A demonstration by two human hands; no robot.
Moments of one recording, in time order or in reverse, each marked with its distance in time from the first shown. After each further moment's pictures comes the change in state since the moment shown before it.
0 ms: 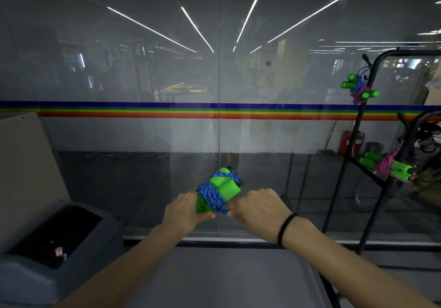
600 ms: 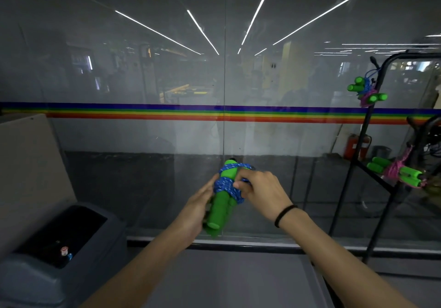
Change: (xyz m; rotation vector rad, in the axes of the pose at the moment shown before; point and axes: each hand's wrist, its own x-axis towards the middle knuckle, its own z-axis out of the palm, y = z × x) left_hand -0.005 0.024 0.002 -1.343 -0.164 -0.065; right_hand 0.036 0.025 0.016 0.524 0.331 0.263
